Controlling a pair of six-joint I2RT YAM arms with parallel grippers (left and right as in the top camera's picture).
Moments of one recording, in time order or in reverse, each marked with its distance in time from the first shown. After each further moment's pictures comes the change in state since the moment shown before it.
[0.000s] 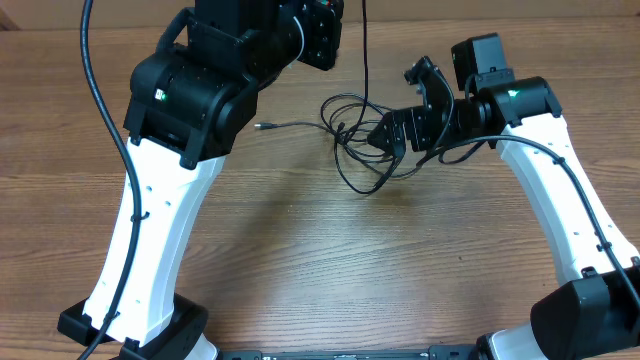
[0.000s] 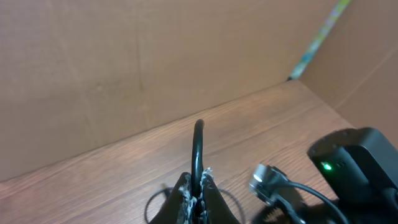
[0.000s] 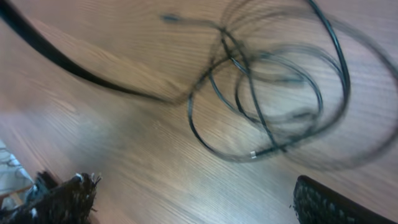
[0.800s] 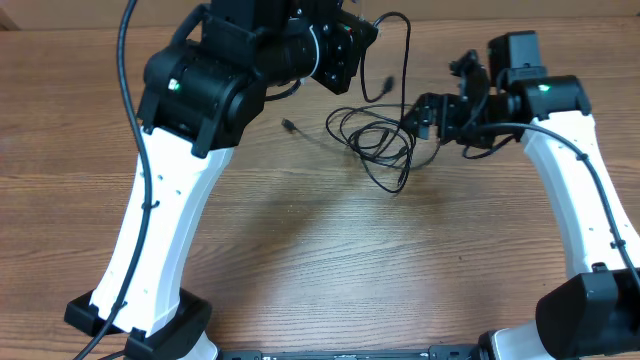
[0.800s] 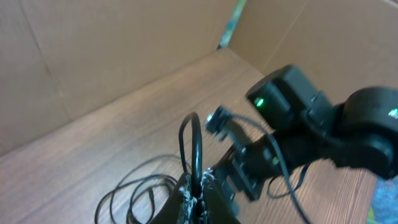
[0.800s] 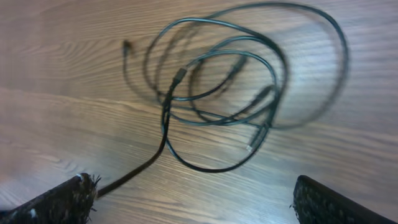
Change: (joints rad) left arm 0.000 0.025 0.000 -0.054 0.312 0.048; right arm -0.101 0.000 0.000 -0.047 0.119 0.193
